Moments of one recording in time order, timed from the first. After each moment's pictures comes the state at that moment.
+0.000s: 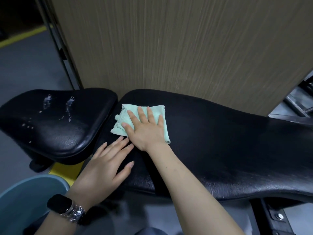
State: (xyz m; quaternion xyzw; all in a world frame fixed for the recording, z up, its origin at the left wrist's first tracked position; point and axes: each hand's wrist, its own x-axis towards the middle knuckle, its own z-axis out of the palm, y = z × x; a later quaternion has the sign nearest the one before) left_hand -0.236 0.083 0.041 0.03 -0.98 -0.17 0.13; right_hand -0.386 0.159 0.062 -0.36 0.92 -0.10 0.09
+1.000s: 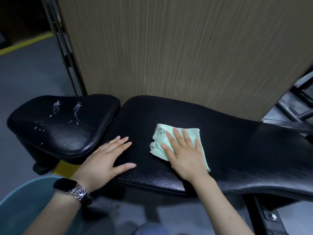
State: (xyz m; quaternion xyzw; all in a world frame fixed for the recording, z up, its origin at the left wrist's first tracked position) left_hand -0.236 0.058 0.056 0.04 -0.98 -0.20 0.05; right_hand -0.359 0.278 0.068 -0.29 0.95 -0.11 0.07
